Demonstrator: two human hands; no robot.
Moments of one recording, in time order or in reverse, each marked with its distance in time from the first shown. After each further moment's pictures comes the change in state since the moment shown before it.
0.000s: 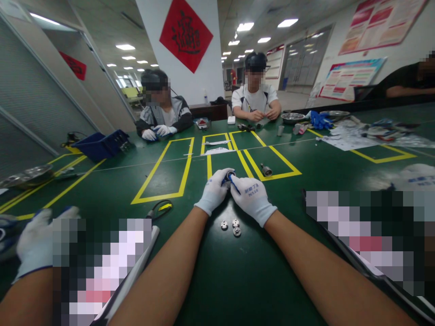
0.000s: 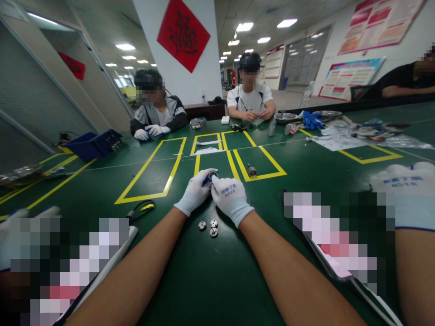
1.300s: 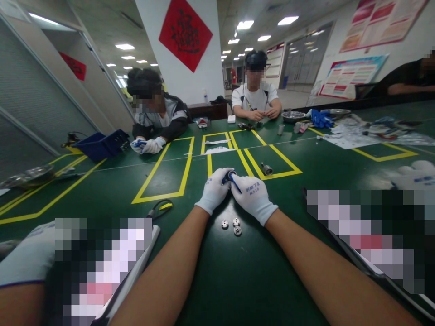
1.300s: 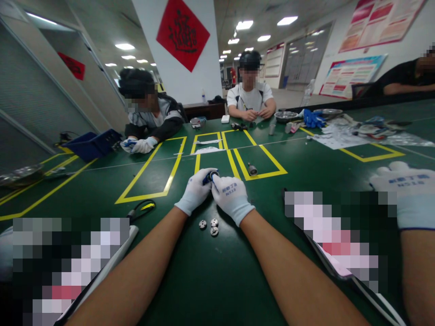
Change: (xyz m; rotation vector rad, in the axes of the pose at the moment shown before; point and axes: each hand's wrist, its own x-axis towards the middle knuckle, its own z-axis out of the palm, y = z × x) left_hand 0.002 0.002 0.000 0.051 0.019 -0.017; right_hand 0.000 0.001 -0.002 0.031 0.031 0.006
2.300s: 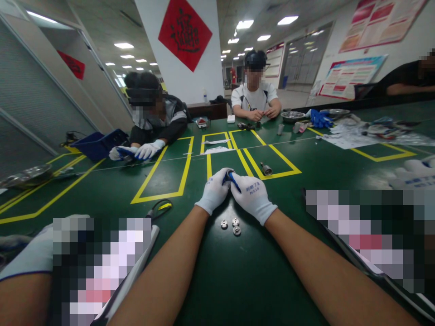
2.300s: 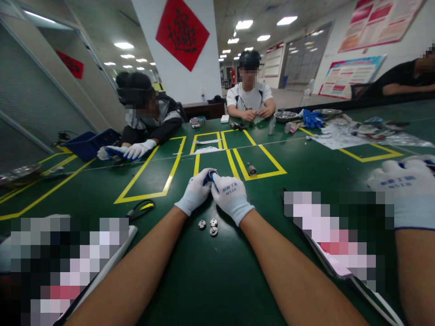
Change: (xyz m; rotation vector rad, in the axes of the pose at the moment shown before) left_hand -0.001 0.005 0.000 0.021 -0.052 -0.066; right_hand 0.000 0.000 -0.001 0.027 -0.035 0.027
